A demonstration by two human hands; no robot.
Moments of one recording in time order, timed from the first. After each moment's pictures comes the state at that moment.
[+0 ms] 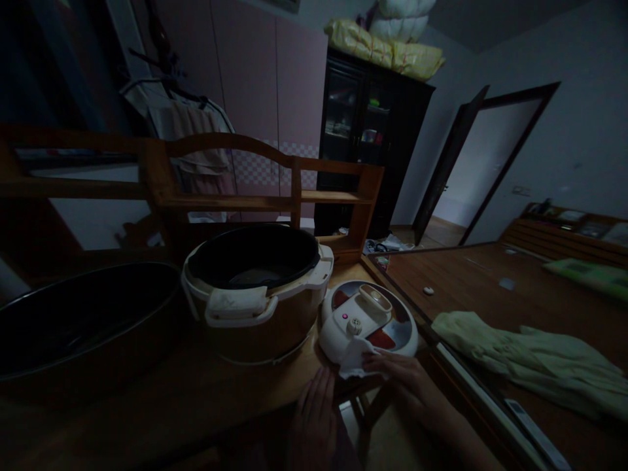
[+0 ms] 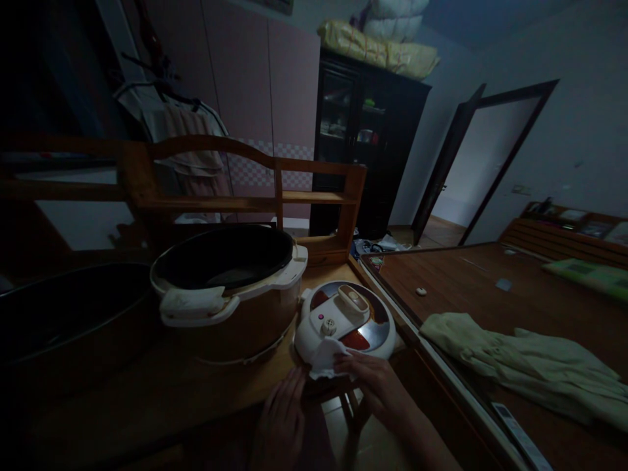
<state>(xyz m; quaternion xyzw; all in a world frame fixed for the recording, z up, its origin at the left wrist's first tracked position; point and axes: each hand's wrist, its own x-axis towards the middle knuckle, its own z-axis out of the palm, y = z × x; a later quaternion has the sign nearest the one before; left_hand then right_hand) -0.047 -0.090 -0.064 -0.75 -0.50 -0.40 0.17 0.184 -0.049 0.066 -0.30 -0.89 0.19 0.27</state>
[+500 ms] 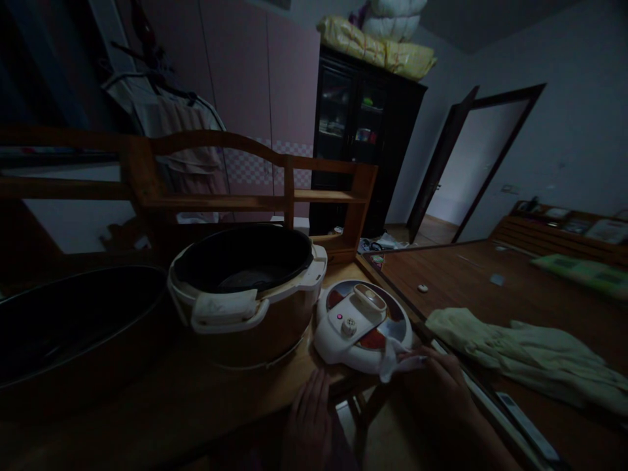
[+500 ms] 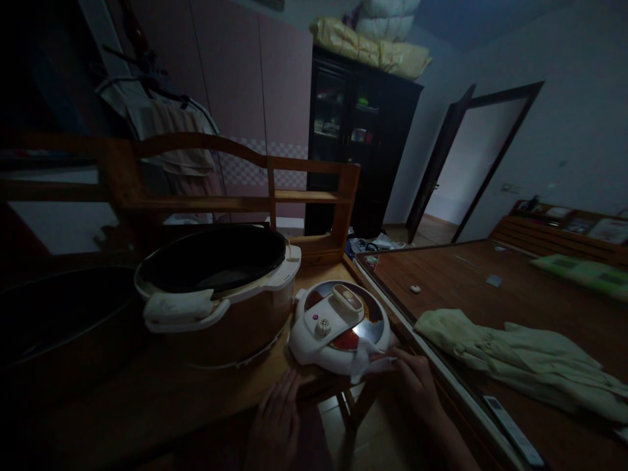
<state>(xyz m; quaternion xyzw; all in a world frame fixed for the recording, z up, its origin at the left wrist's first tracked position) -0.046 -0.088 -0.066 -0.75 -0.50 -0.40 0.17 0.258 -0.049 0.036 -0.51 -0.70 0.28 0.41</state>
